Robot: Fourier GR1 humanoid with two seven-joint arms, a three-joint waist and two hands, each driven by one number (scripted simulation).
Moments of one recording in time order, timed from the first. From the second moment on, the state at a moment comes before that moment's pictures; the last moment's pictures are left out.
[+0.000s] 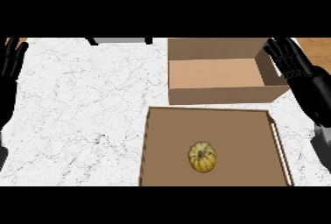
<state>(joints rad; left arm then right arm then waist) -0.25 0.62 -0.06 -1.66 0.43 0.21 -0.16 -0.36 -0.56 0.16 -1.64 -0.32 0.04 -0.09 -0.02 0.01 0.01</state>
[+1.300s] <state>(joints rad) -0.23 0.61 -0.32 -1.56 0.23 0.11 -0.11 -0.52 -0.86 0.68 -2.03 0.43 0.23 1.08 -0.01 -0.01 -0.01</state>
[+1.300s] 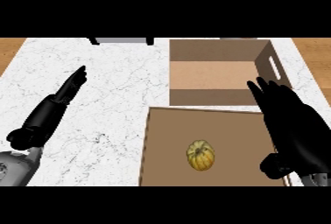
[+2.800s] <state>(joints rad) -0.29 0.55 -0.34 -1.49 0.20 0.10 -0.09 -0.77 -0.28 0.92 -1.28 0.37 0.41 1.22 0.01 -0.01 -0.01</state>
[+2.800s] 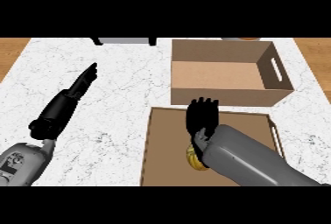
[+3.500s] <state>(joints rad) -0.27 0.56 -0.31 -1.47 0.20 0.09 -0.11 -0.83 -0.07 0.87 -1.00 0.48 0.47 1.23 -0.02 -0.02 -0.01</state>
